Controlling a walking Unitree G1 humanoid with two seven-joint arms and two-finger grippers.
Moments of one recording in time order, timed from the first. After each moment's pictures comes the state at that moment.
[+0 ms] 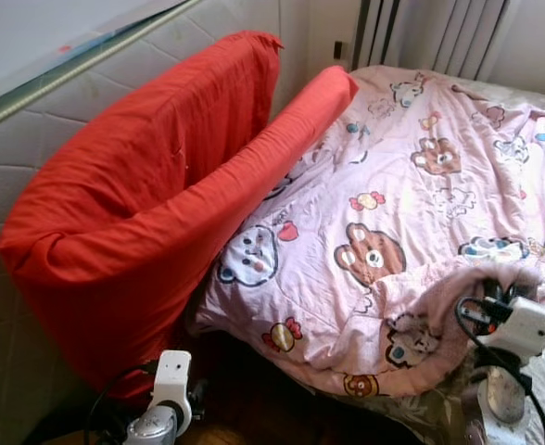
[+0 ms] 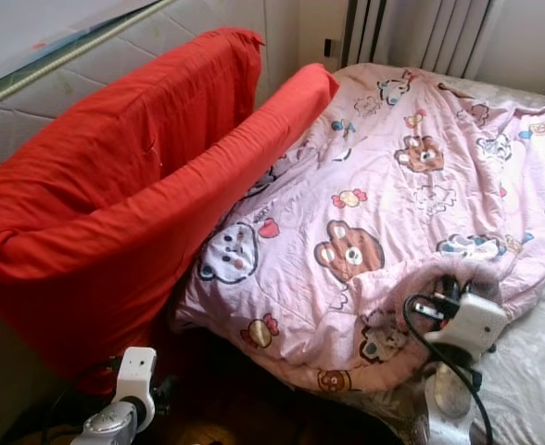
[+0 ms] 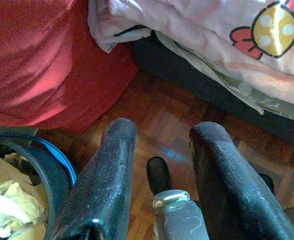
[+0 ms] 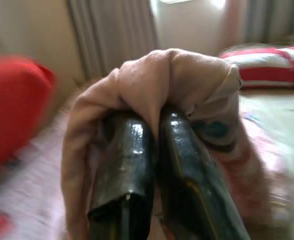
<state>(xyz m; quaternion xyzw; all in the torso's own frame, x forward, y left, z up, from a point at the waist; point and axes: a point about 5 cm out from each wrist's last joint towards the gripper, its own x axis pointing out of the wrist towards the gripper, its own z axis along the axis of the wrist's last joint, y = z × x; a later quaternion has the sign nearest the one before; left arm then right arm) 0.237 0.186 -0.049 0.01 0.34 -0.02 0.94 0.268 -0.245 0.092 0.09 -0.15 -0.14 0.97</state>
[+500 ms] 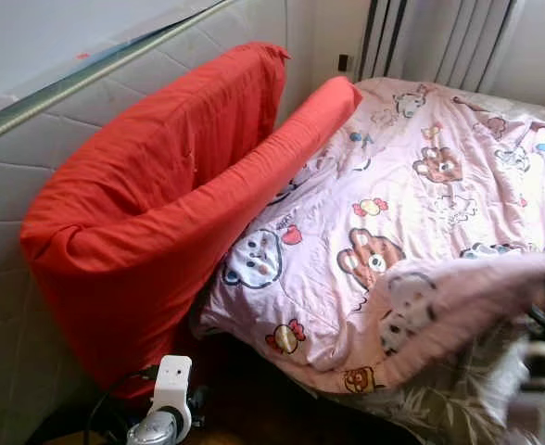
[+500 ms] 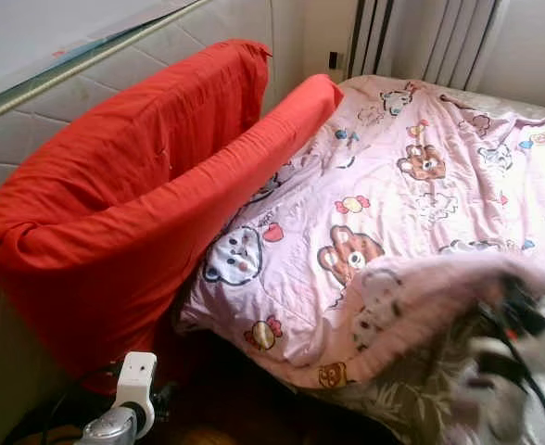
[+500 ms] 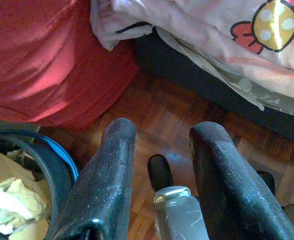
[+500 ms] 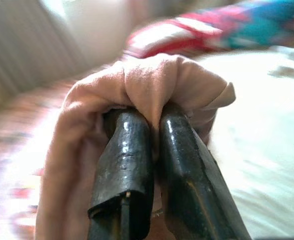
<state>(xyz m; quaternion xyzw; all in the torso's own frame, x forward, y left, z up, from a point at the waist) 0.233 0.184 -0.052 0.01 0.34 -0.02 0.94 0.195 -0.315 0.061 0.16 -0.08 -0.37 0.91</state>
